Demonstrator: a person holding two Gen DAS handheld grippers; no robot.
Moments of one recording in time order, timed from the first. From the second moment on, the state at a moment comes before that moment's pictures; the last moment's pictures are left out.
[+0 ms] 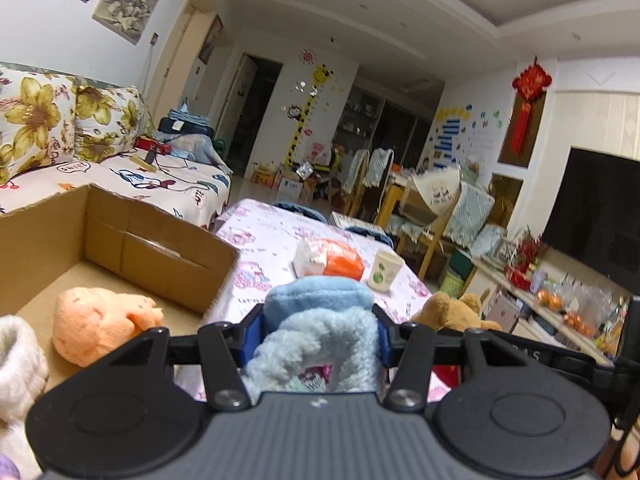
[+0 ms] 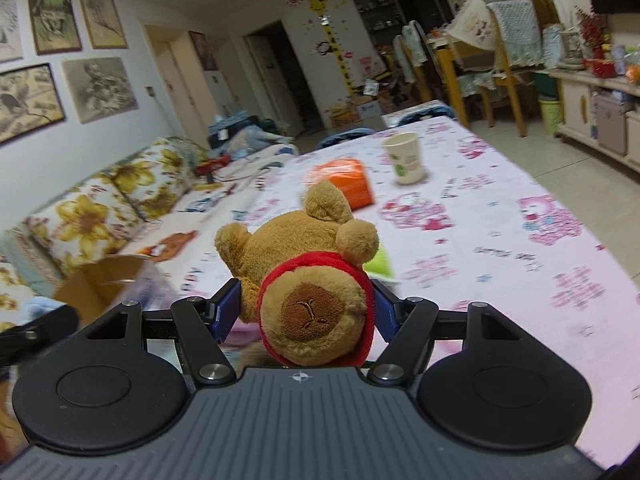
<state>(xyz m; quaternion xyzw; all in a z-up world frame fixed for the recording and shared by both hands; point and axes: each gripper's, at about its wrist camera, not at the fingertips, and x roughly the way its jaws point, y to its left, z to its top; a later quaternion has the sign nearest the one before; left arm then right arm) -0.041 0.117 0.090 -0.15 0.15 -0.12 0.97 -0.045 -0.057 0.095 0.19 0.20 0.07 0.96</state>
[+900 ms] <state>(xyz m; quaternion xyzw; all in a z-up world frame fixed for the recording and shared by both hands) -0.050 0.209 0.084 -0.24 0.13 0.12 0.95 0.001 0.087 0.138 0.16 0.21 0.24 0.94</state>
